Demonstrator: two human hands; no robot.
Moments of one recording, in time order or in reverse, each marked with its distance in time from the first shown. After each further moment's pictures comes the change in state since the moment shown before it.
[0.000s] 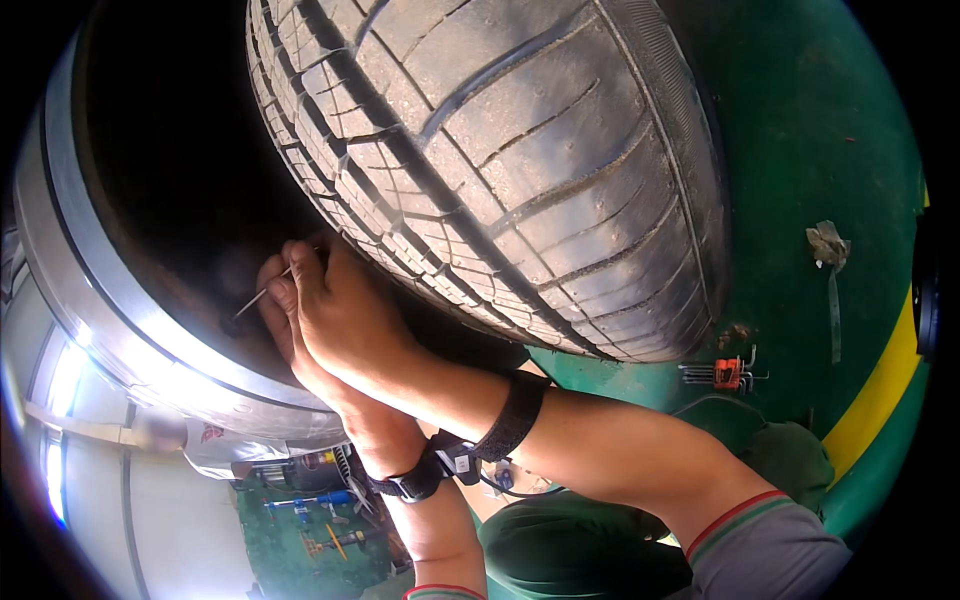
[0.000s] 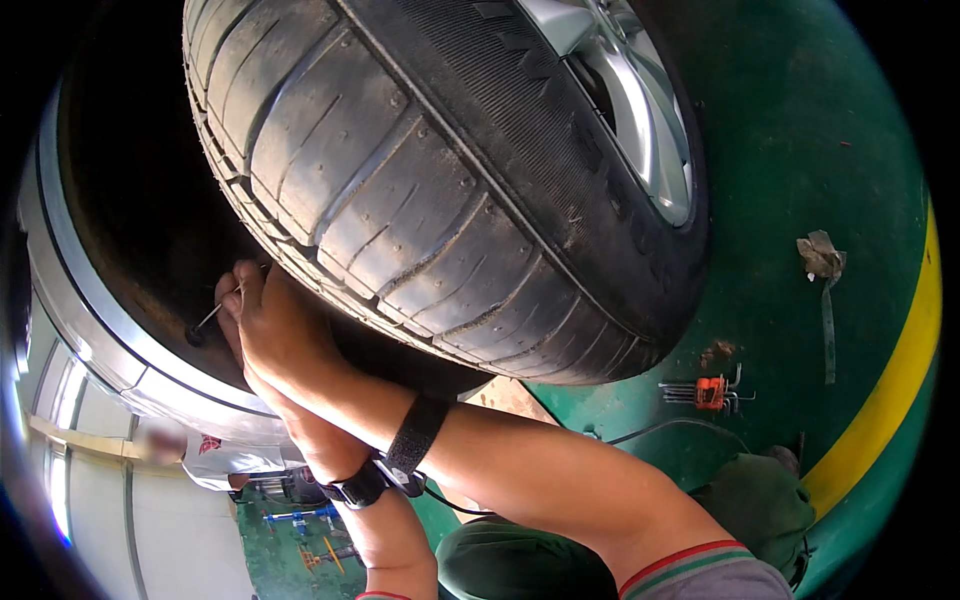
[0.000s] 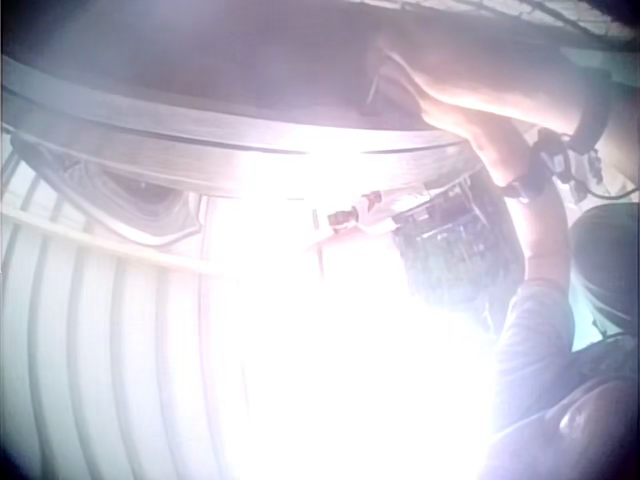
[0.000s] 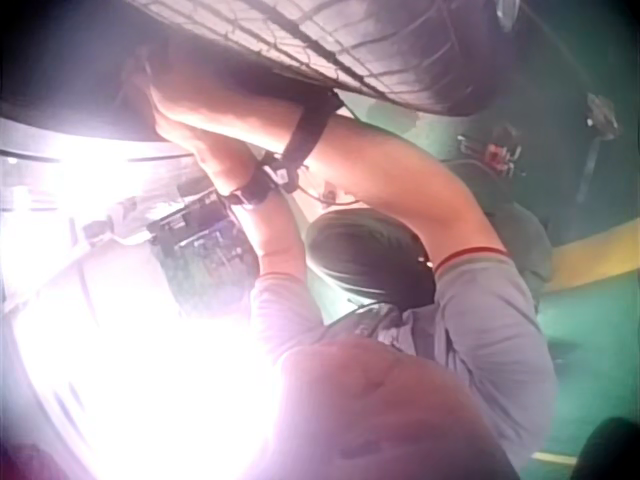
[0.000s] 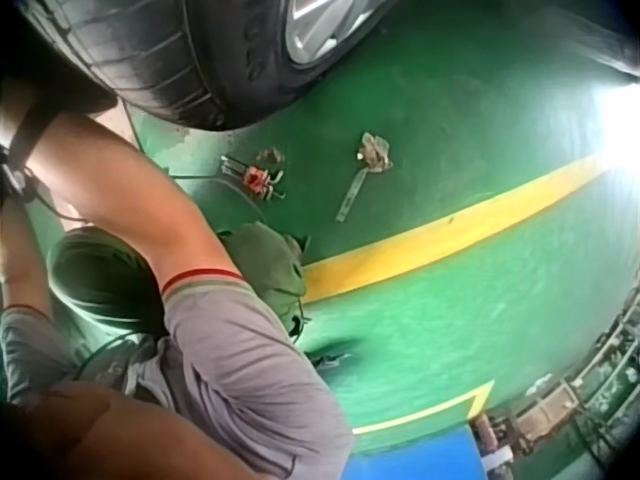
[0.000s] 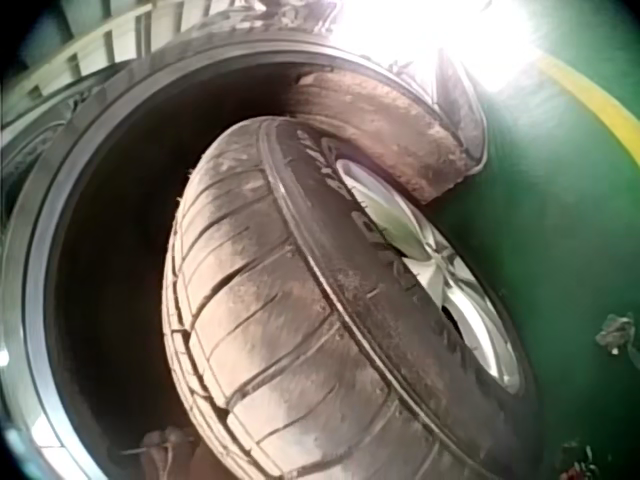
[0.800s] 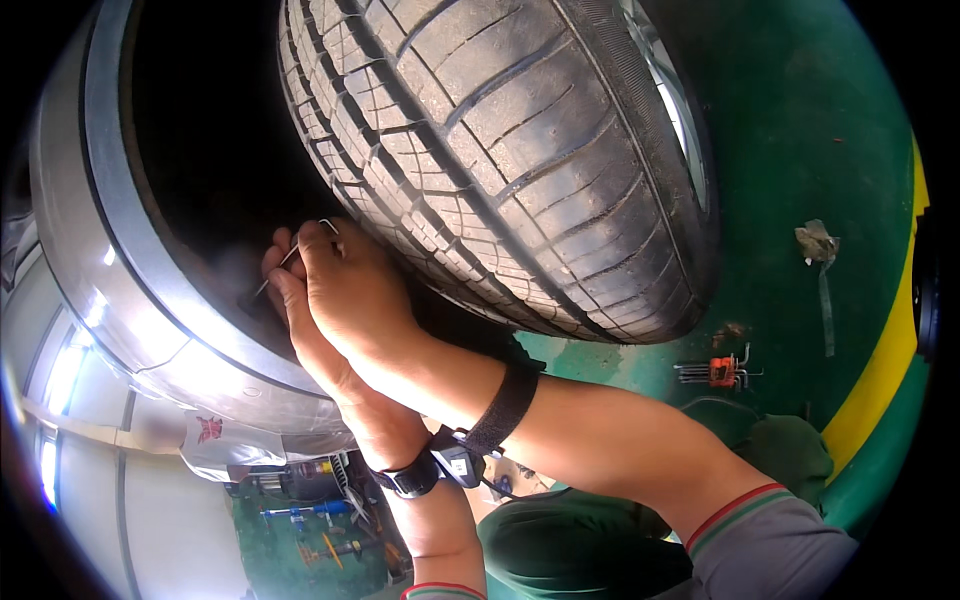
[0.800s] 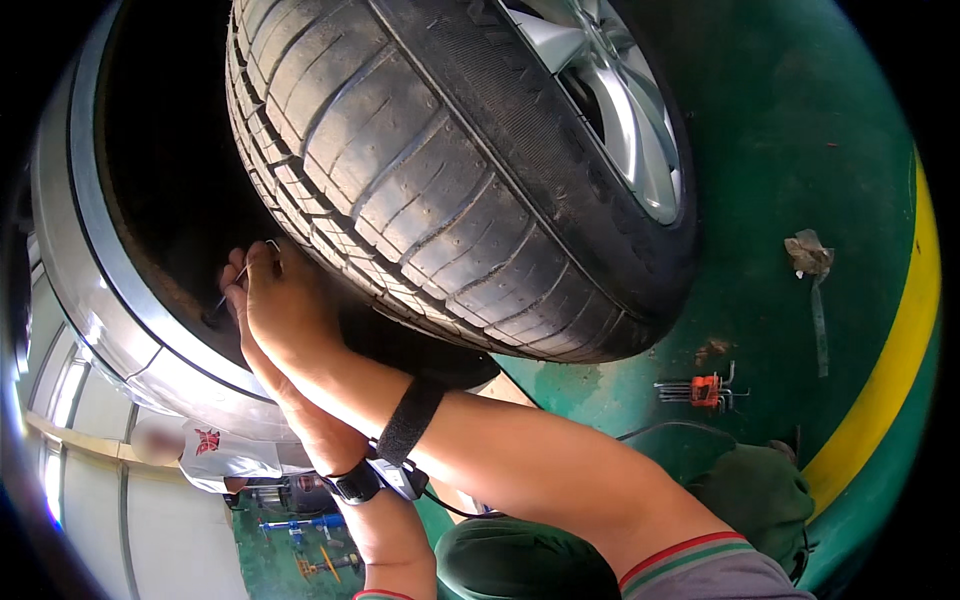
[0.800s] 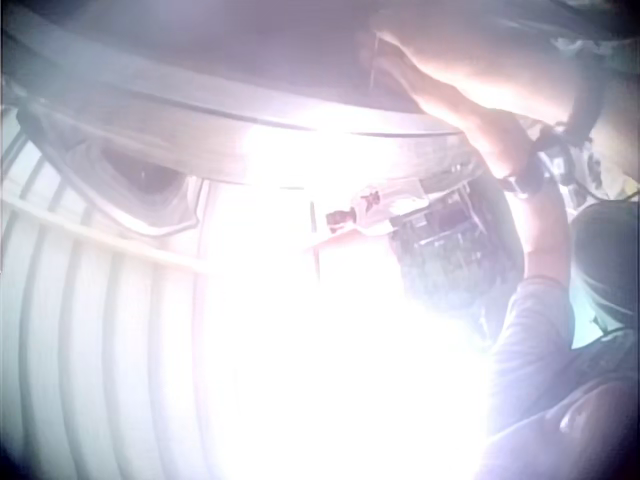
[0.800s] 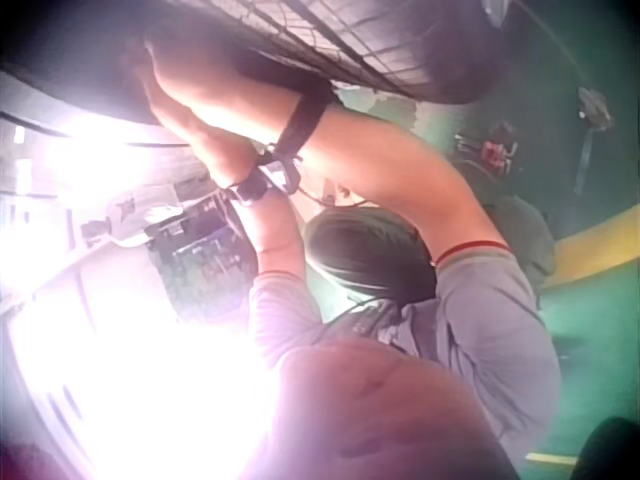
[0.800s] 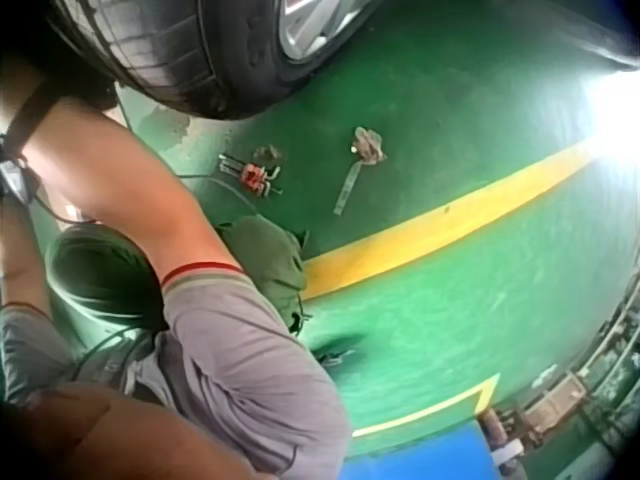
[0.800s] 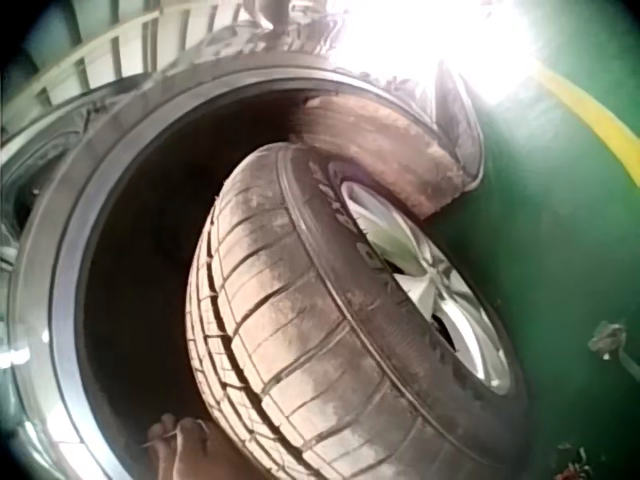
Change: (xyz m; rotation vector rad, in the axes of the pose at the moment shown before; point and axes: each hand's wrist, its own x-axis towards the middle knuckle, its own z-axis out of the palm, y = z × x) left_hand 0.008 -0.003 -0.001 -0.863 -0.183 -0.397; right_hand 0.019 -0.018 0.012 -0.949 0.162 -0.019
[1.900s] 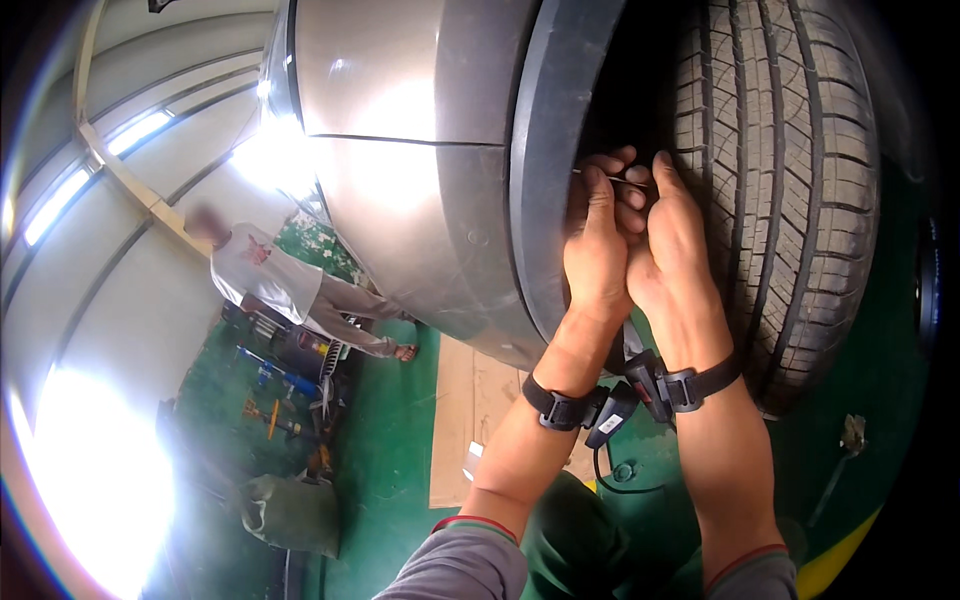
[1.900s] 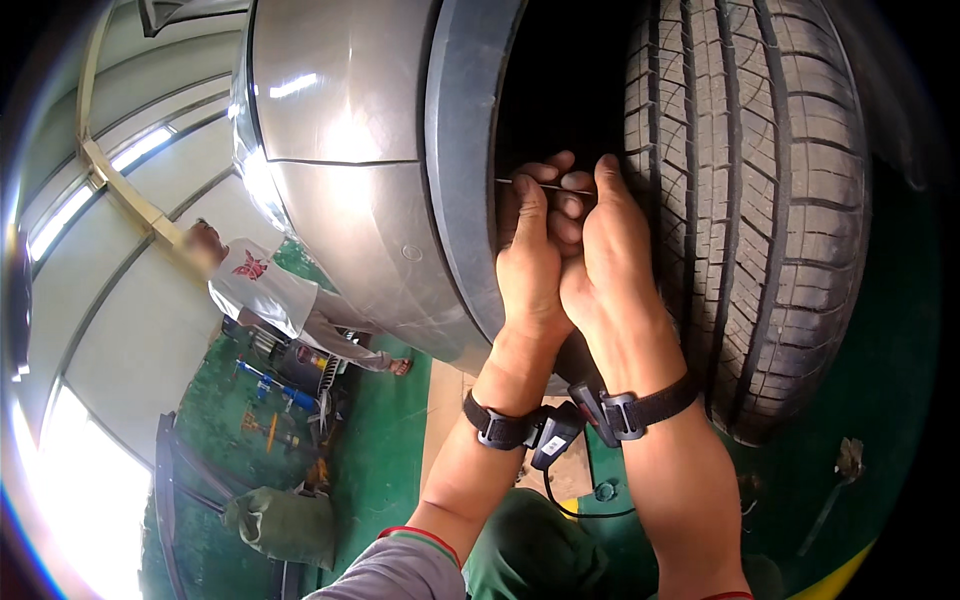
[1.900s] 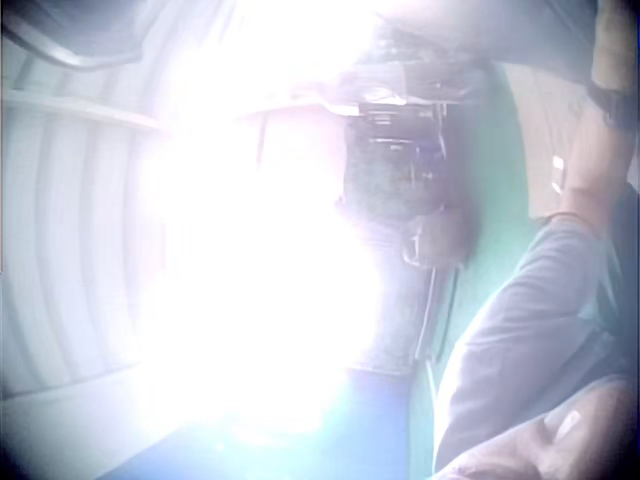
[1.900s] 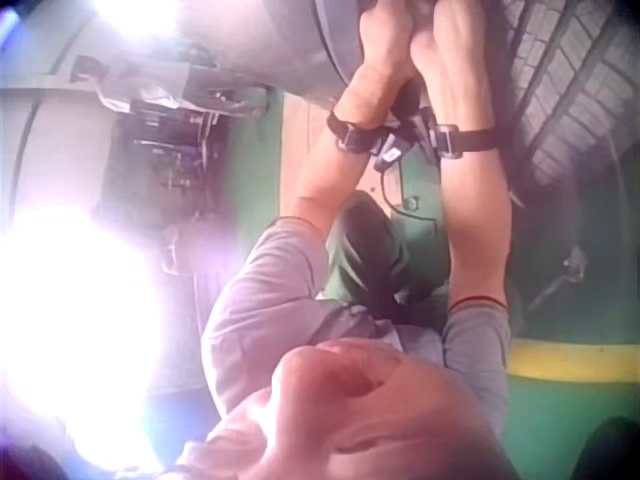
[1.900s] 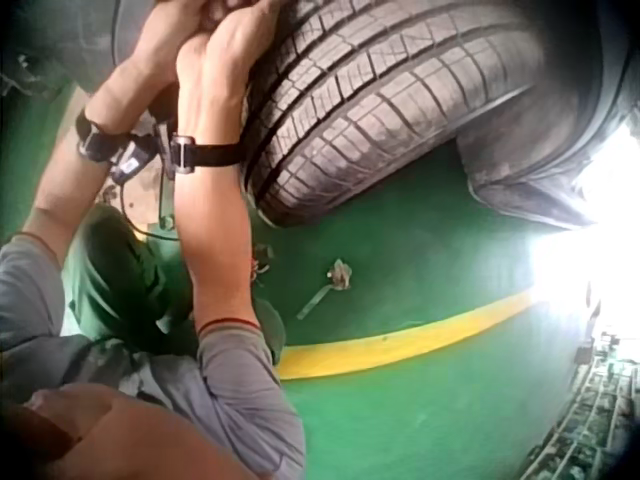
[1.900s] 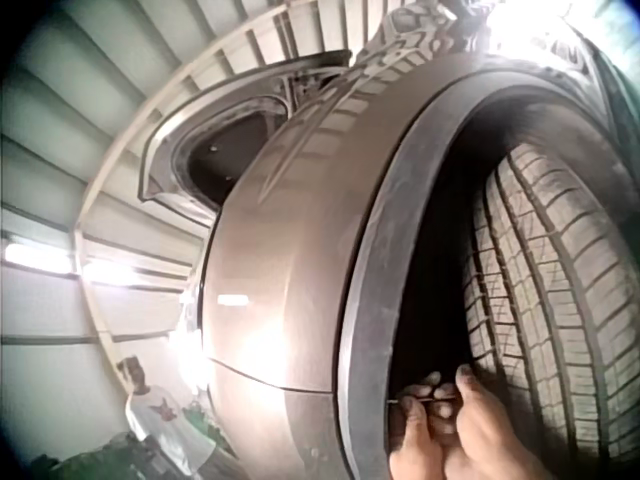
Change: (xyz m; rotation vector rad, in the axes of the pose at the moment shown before) left_hand -0.004 0.010 0.018 -0.072 0.137 0.100; right_hand -0.002 -0.047 0.032 -0.534 0.286 0.229
